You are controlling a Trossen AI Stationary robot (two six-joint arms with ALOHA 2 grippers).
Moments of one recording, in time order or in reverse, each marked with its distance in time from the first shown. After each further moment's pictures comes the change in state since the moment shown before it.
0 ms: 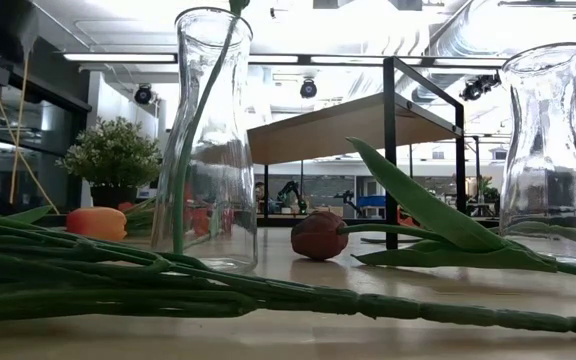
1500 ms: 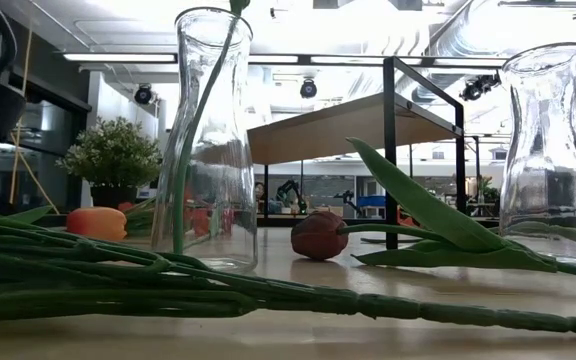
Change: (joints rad) left arm 0.000 0.101 -0.161 0.209 0.043 -0.136; right arm 0.000 0.000 0.000 -0.051 0.000 0.000
